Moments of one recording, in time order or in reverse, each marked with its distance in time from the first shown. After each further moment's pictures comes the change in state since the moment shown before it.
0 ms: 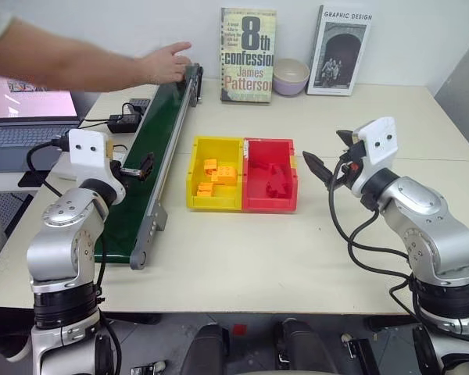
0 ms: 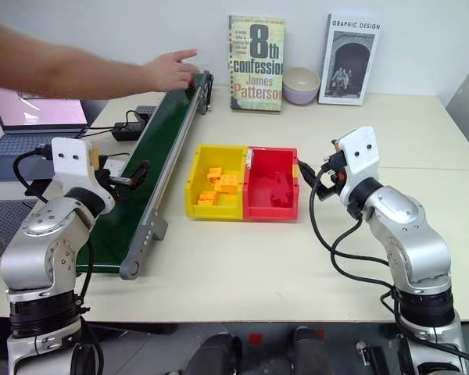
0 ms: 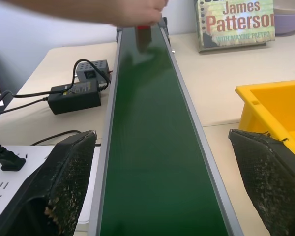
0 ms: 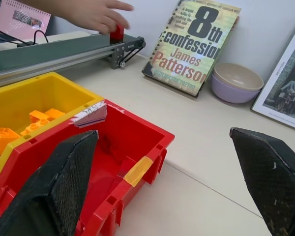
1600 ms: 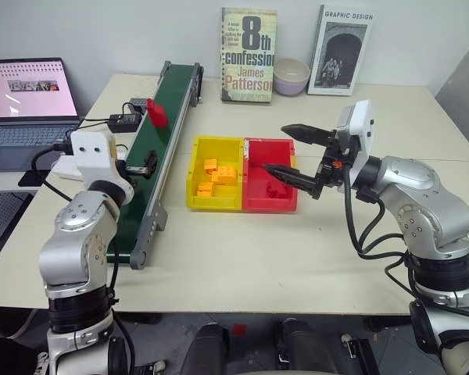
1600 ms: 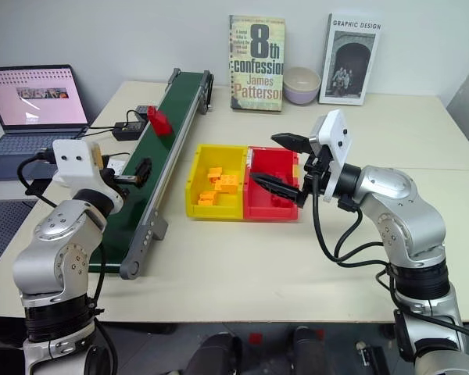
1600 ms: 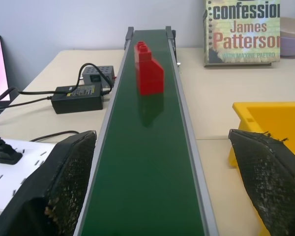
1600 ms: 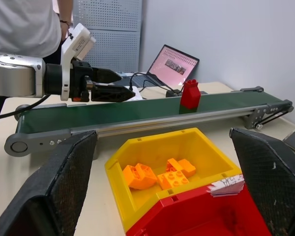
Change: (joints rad) left arm -0.007 -0.089 -0.012 -0.057 -0.012 0.010 0.127; right arm -0.148 -0.024 0.057 0.114 0.201 -0.116 0.461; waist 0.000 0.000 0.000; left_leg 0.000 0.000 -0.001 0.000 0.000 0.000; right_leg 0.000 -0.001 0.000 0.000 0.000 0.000
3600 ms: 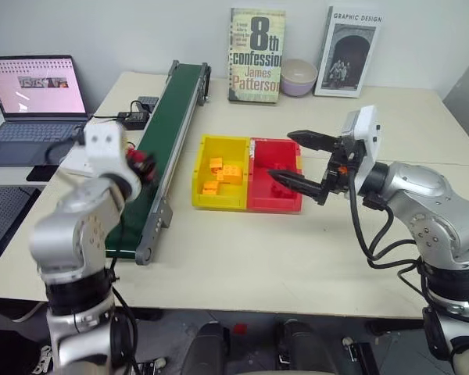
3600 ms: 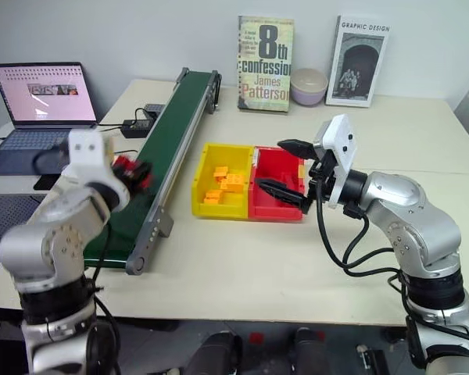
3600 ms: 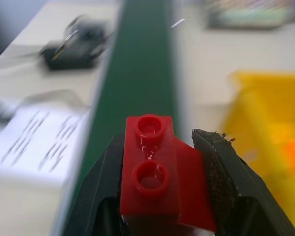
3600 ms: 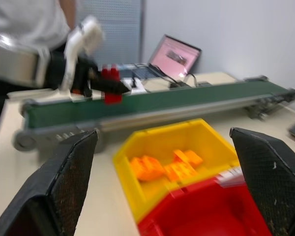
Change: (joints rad) left arm -0.216 0.050 -0.058 -0.035 -0.086 0.347 -0.096; right arm 0.062 -0.092 -0.015 -0.122 0.045 0.078 -0.137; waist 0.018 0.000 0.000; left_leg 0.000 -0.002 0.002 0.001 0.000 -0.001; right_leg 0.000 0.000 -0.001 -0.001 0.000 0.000
